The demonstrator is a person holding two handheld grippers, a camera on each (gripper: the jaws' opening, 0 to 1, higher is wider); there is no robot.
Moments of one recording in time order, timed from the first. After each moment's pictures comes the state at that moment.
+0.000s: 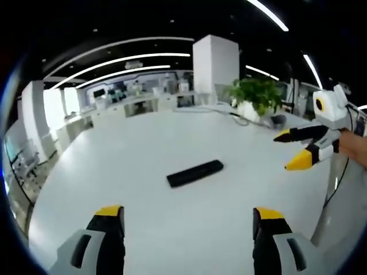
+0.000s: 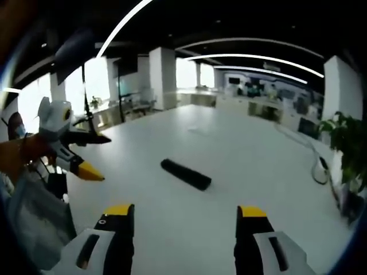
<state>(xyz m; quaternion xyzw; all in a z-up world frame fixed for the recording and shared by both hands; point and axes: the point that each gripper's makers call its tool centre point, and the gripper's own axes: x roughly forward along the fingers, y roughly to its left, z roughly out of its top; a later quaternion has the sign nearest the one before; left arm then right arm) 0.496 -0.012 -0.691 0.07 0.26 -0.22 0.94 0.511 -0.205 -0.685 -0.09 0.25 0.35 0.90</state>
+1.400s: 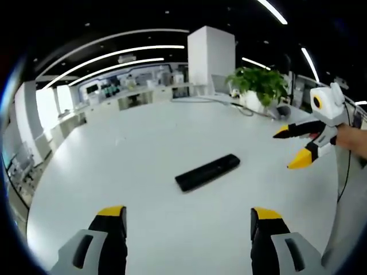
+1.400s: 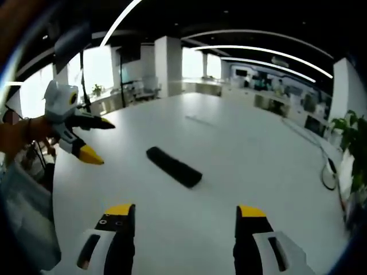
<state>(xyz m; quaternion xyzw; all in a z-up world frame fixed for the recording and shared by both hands) 0.557 0.001 -0.723 0.09 0.29 -0.23 0.92 0.560 -0.206 -0.724 -0.11 0.28 0.37 0.88</state>
